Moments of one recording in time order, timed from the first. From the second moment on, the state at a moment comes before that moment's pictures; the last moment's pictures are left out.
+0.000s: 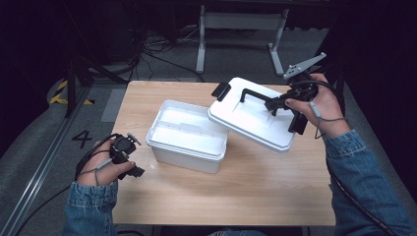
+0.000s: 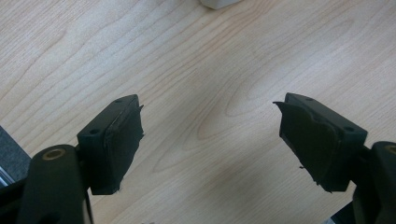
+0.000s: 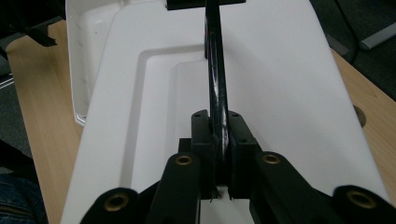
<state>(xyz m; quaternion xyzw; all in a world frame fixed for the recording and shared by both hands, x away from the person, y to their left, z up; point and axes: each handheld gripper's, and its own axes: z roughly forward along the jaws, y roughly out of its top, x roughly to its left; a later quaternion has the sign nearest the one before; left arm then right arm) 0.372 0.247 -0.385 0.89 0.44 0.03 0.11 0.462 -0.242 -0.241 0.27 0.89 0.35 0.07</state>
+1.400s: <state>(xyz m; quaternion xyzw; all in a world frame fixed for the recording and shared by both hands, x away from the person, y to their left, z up) 0.370 0.247 -0.388 0.89 0.43 0.04 0.12 0.496 -0.320 -0.353 0.36 0.87 0.32 0.07</state>
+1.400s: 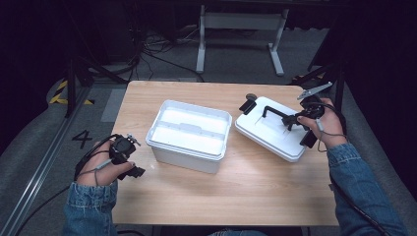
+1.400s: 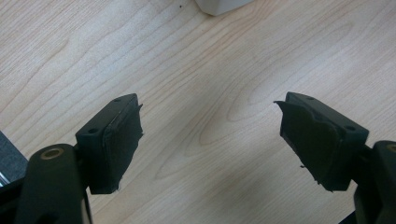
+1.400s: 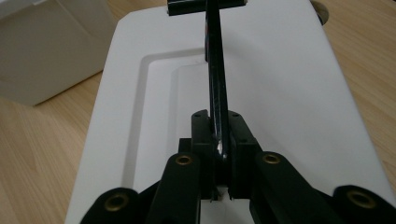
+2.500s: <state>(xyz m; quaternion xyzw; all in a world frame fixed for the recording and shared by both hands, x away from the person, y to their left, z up) 0.372 0.248 -0.388 0.90 0.42 0.04 0.12 0.499 -0.329 -0.421 0.39 0.86 0.32 0.01</state>
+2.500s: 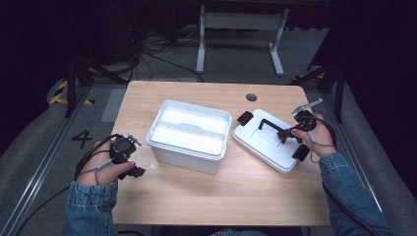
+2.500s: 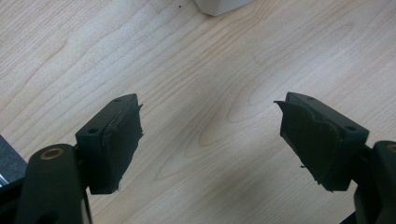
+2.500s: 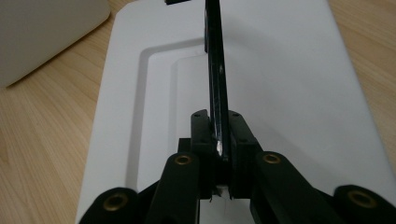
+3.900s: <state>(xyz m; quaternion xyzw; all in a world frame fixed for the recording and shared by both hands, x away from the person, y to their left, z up) 0.362 0.261 -0.388 0.89 0.44 0.04 0.13 0.399 -0.278 -0.378 0.32 0.86 0.40 0.05</state>
